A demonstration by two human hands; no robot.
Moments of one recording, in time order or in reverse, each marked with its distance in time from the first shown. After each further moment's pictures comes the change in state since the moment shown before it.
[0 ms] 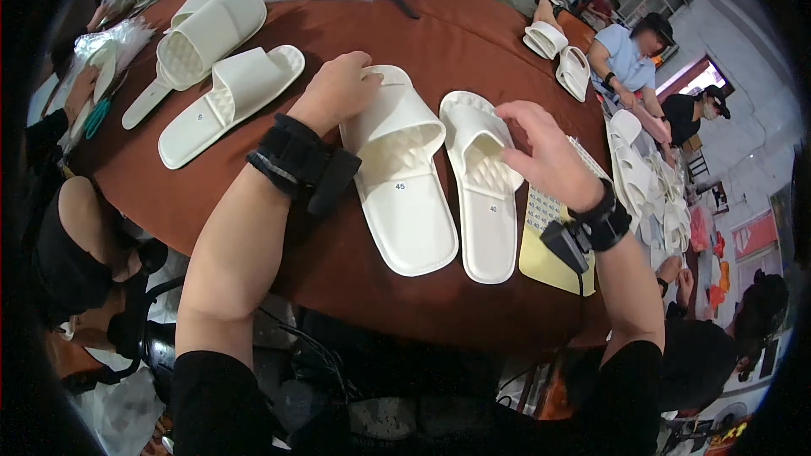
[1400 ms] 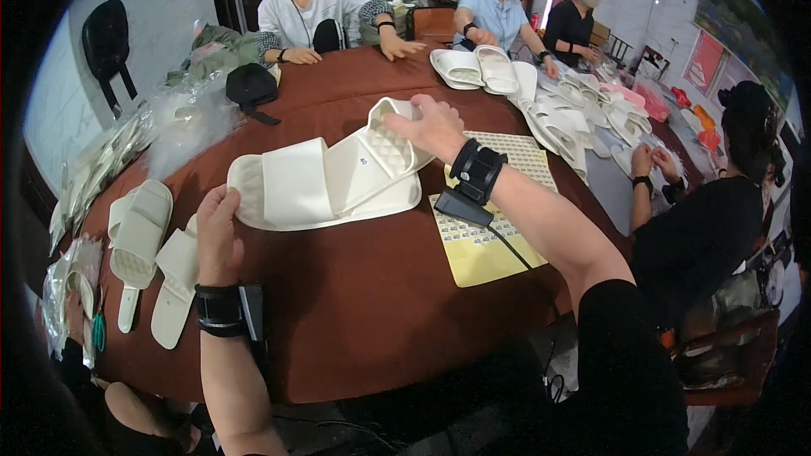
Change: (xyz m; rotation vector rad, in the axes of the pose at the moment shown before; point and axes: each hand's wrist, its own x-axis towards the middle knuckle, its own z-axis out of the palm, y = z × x) left_hand 0.008 -0.011 -0.012 -1.064 0.029 0.021; right_hand 0.018 0.066 -0.022 -0.142 0.505 0.783
